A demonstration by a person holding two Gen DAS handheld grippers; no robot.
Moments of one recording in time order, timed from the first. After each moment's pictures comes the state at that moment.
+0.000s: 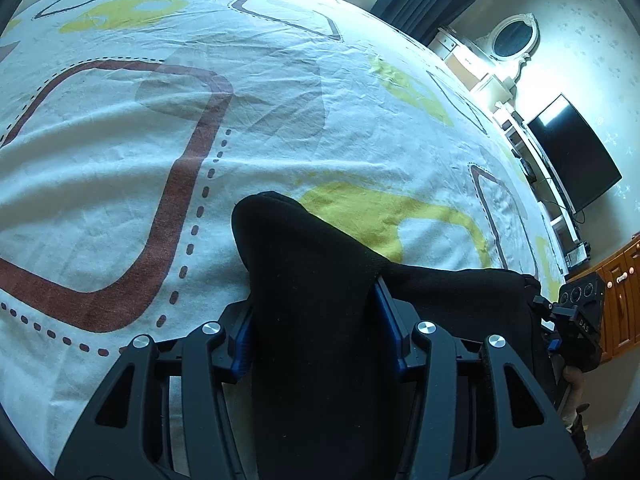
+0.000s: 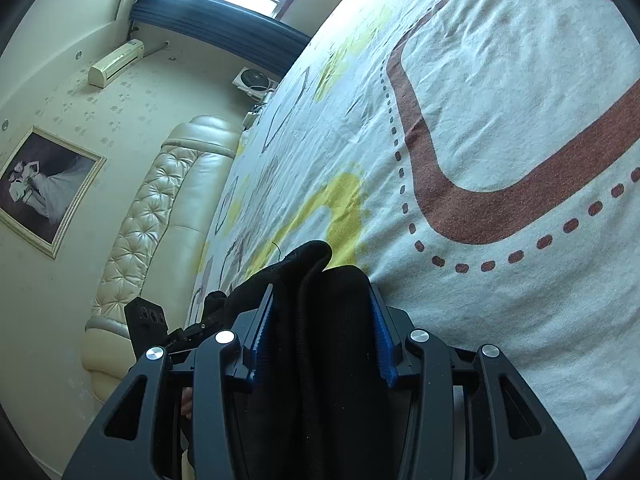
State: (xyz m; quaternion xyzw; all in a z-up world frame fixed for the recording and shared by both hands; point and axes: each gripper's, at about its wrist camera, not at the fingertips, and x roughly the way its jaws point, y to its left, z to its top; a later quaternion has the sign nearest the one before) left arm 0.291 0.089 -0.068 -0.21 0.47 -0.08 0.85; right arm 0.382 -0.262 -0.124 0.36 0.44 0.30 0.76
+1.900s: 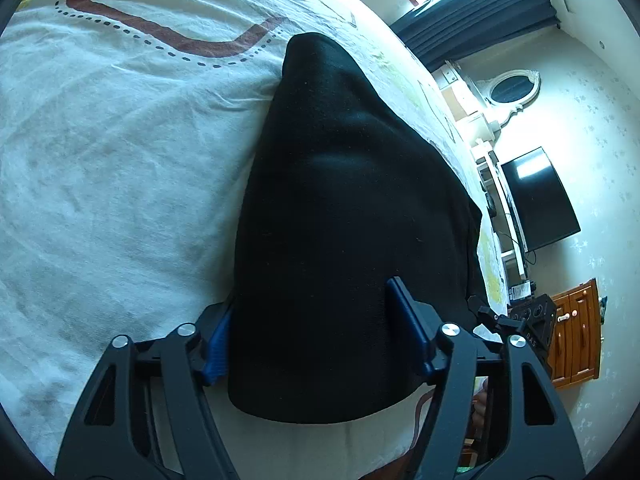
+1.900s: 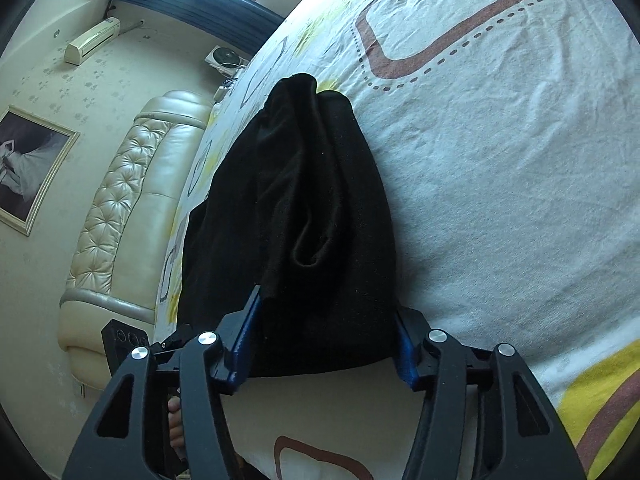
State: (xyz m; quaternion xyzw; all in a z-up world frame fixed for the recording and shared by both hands) left arm 0.134 0.067 -0.085 -0.36 0.45 -0.09 0.81; right arm 0.273 -0.285 -0.117 0.32 0.49 0.26 0.77
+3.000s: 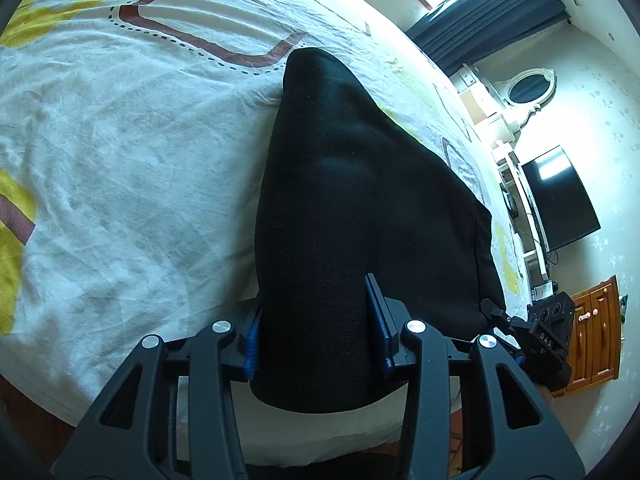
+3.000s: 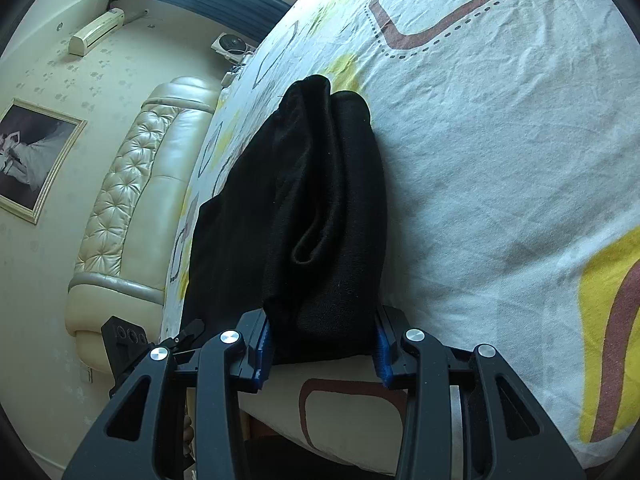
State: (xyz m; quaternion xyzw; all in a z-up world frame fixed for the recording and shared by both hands) left arm 0.104 0.075 -0.067 -0.33 0.46 -0.04 0.82; right arm 0.234 -0.277 -0.109 0.32 0.51 0.28 0.75
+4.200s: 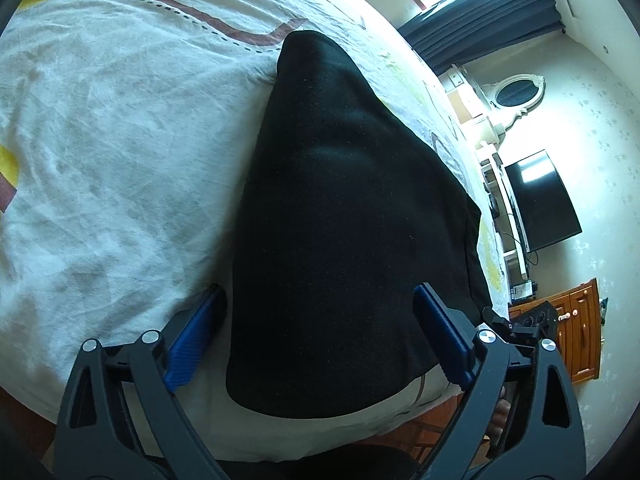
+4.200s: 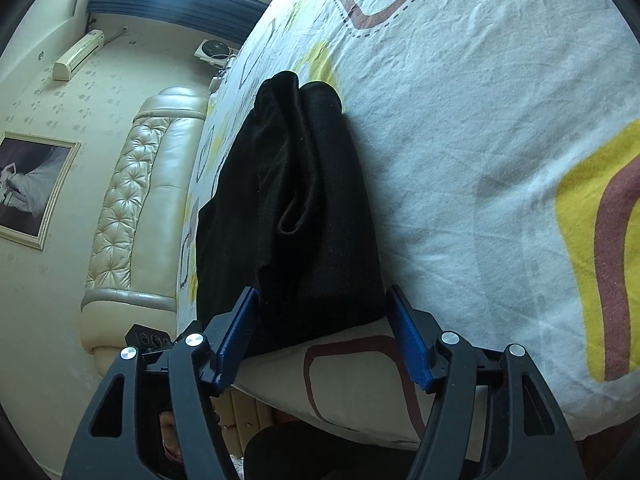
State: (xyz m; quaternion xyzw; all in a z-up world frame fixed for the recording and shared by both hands) left arm 0.099 0.077 -0.082 -0.35 0.46 -0.08 0.81; right arm 0.216 -0.290 -0.121 0.36 0.53 0.26 0.72
